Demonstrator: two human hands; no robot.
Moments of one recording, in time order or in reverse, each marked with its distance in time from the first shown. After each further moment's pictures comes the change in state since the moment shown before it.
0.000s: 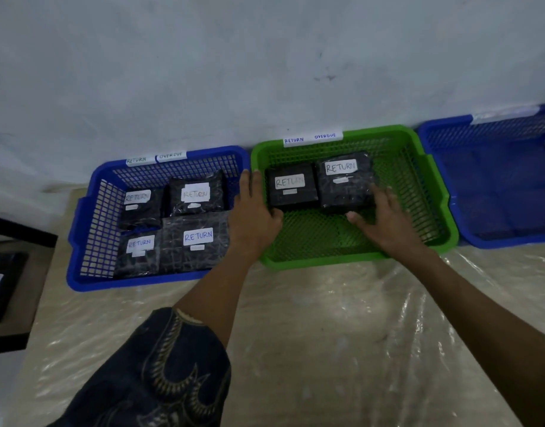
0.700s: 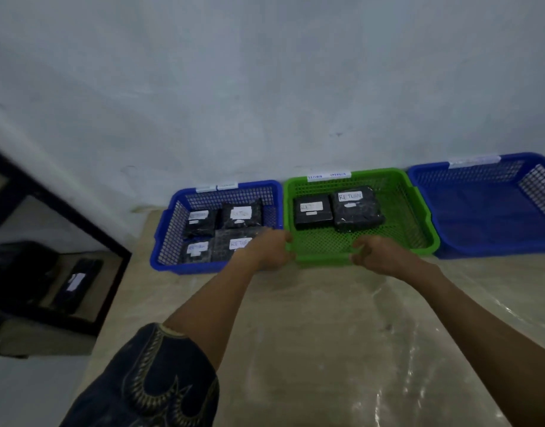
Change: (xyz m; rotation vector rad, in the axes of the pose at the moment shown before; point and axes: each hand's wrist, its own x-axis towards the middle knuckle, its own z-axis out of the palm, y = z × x) left_hand -0.101 0.014 -0.105 0.218 -0.411 0.179; right_hand -0.111 -0.051 -0.046 -0.091 -0.258 -0.137
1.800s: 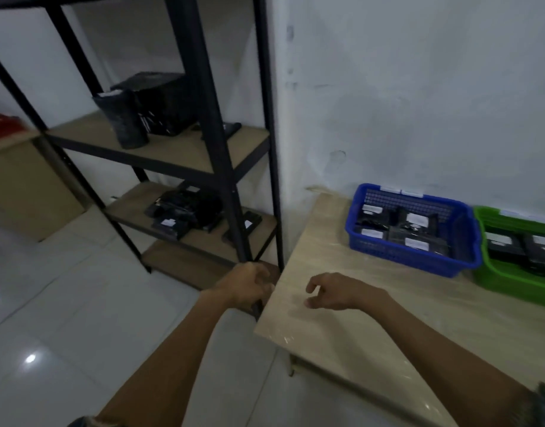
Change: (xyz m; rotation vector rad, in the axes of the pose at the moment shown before) left_hand -0.427 -0.322 0.037 -0.534 0.276 -0.442; right_hand -0.151 -0.413 0.264 -0.354 -0.408 -0.560
